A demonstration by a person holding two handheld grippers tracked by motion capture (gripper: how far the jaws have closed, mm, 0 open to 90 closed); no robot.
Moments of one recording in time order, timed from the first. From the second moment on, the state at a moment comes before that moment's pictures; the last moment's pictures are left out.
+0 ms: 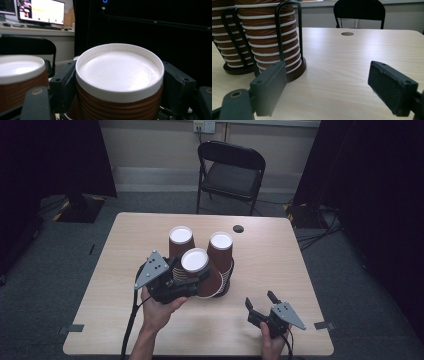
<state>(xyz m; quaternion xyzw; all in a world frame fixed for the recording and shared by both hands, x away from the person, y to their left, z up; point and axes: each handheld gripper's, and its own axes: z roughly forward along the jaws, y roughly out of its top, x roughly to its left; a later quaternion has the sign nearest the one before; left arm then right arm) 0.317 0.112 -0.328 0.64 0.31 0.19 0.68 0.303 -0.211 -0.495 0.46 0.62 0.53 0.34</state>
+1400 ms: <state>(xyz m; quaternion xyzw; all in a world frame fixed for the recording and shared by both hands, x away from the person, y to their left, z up) 0.311 0.138 -0.428 0.59 0.45 0.09 0.67 0.289 -0.134 -0.493 0.30 0.71 0.61 0.22</state>
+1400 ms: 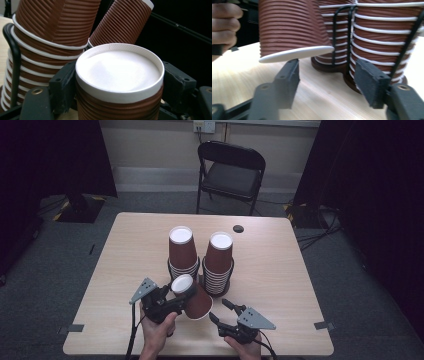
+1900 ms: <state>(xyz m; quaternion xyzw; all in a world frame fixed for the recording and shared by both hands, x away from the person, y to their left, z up) 0.309 0.140 -0.435 0.55 0.48 0.03 0.68 0.291 -0.124 -0.494 0.25 0.68 0.65 0.22</state>
